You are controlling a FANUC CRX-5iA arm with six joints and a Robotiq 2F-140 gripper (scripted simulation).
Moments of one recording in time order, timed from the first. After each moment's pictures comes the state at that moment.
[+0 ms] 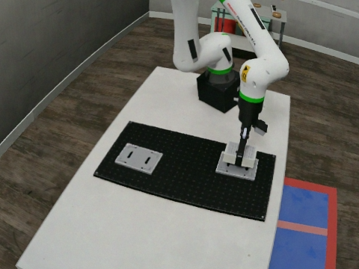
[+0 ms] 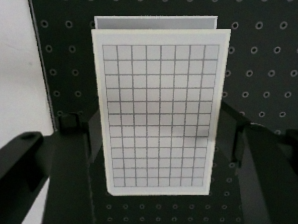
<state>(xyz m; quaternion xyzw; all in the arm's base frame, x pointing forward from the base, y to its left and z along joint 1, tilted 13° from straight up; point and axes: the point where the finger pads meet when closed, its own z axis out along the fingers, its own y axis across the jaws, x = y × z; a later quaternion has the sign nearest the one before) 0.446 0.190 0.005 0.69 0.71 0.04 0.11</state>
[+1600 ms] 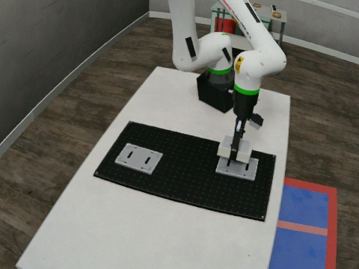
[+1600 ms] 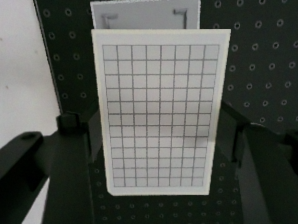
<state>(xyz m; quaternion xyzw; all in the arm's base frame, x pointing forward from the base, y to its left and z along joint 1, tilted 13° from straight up) 0.445 0.171 0.037 0.71 0.69 0.04 0.11</state>
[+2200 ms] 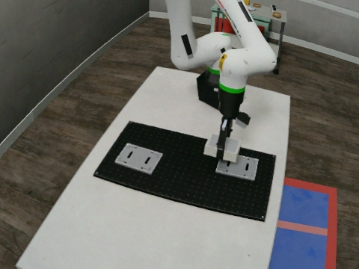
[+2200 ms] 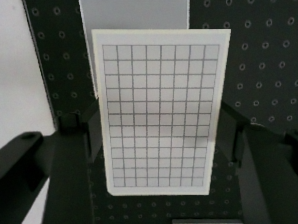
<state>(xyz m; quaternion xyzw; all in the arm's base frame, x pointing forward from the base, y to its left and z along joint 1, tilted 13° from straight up) 0.457 0.120 0.044 0.71 0.69 0.04 0.11</state>
